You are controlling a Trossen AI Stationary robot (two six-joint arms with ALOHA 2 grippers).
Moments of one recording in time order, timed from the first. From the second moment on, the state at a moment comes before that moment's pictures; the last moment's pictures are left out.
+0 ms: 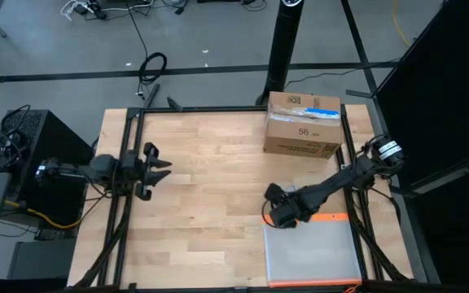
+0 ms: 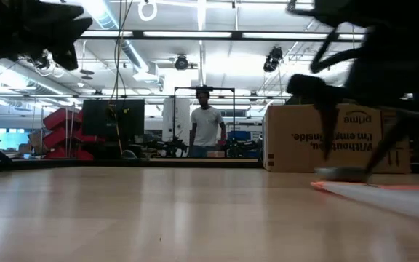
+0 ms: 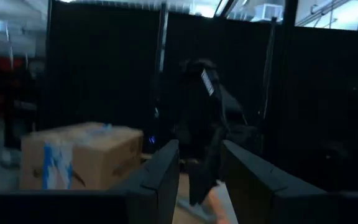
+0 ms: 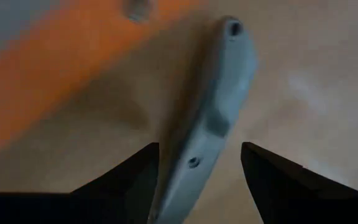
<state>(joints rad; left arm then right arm) -0.13 0.01 0.01 0.36 -0.14 -0.03 0.41 1.70 0.99 -0.74 0.39 -0.60</state>
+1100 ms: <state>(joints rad) -0.13 0.01 0.01 0.41 -0.13 0.09 0.02 1.75 1.00 -0.55 0.02 -0.03</state>
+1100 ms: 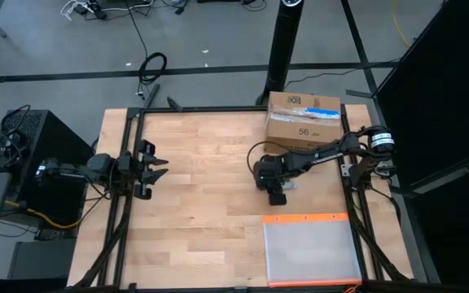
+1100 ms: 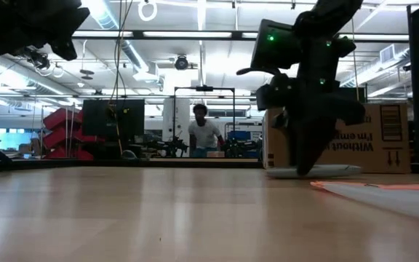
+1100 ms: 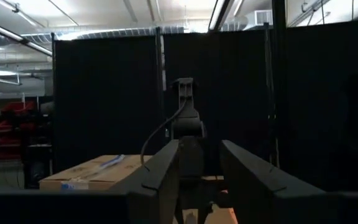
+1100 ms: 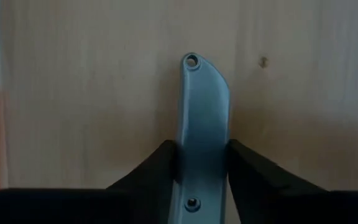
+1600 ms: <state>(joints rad) -0.13 0.42 0.05 0.52 -0.33 0.01 0.03 1.78 1.01 -0.51 0.04 0.11</state>
